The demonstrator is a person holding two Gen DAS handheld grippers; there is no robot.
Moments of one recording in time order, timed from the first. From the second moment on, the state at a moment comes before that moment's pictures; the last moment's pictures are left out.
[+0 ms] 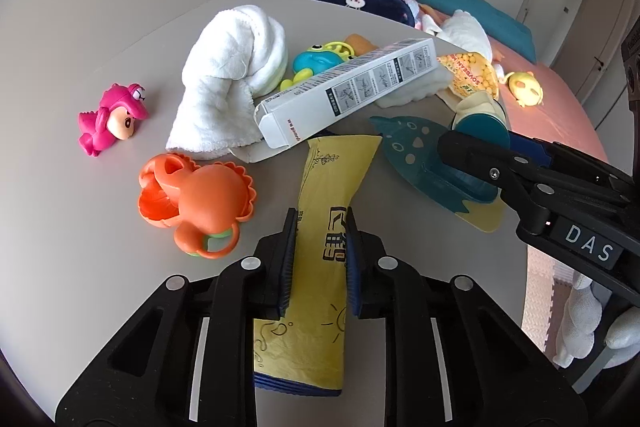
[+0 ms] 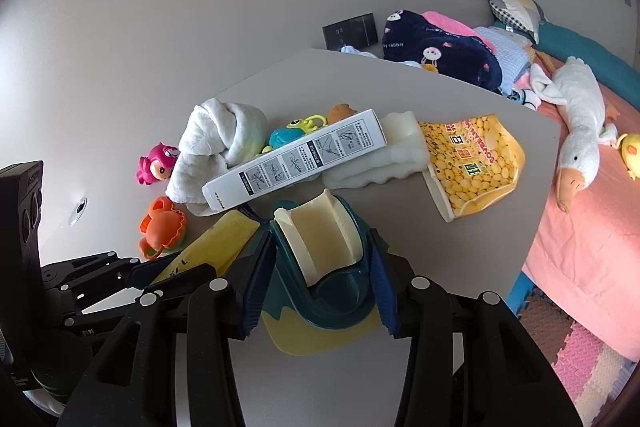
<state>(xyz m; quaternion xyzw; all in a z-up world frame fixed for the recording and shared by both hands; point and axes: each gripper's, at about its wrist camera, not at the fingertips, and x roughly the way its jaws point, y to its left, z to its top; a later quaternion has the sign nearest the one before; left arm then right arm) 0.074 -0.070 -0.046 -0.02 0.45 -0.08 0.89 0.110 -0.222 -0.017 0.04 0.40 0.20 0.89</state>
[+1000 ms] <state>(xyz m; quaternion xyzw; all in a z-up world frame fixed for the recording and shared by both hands) 0.015 -0.151 -0.002 0.01 0.40 -0.15 0.90 0.017 -0.316 0.034 0.07 0.35 0.12 0.93</state>
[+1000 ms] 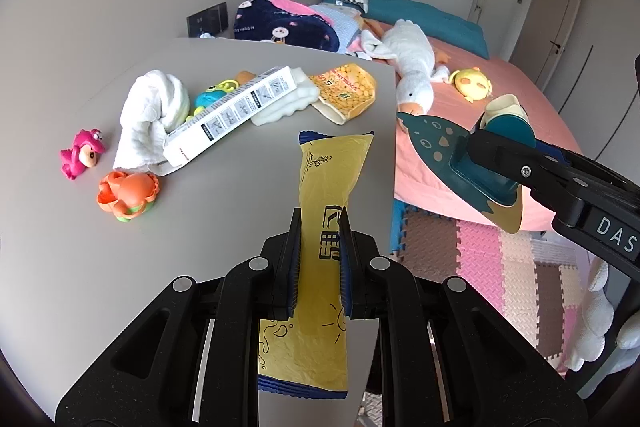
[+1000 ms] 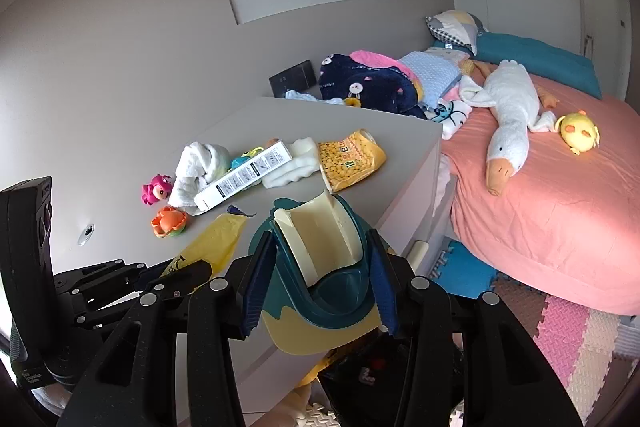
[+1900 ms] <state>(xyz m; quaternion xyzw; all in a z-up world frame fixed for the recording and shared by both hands) 0.008 -0.247 0.002 0.05 0.41 -0.24 0.88 -0.021 -0.420 0.044 0.10 0.33 0.01 0.94</state>
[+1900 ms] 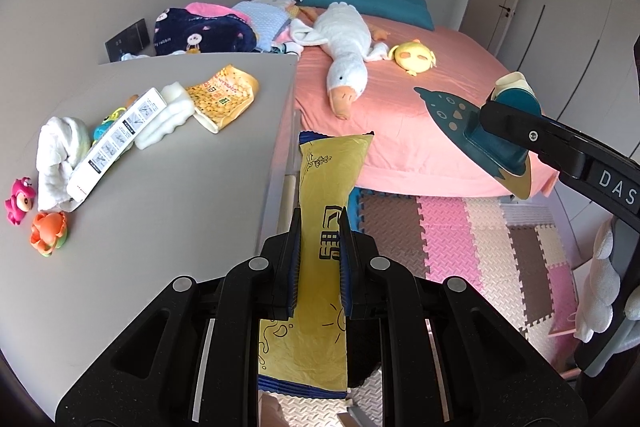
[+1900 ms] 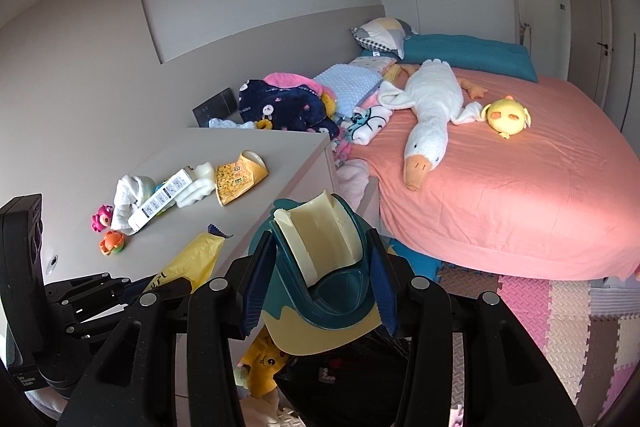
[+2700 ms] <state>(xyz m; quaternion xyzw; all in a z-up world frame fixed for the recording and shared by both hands) -0.005 -0.303 -0.011 0.08 0.43 -0.31 0.84 -0.034 -0.465 0.023 0.12 0.35 -0.06 0.93</state>
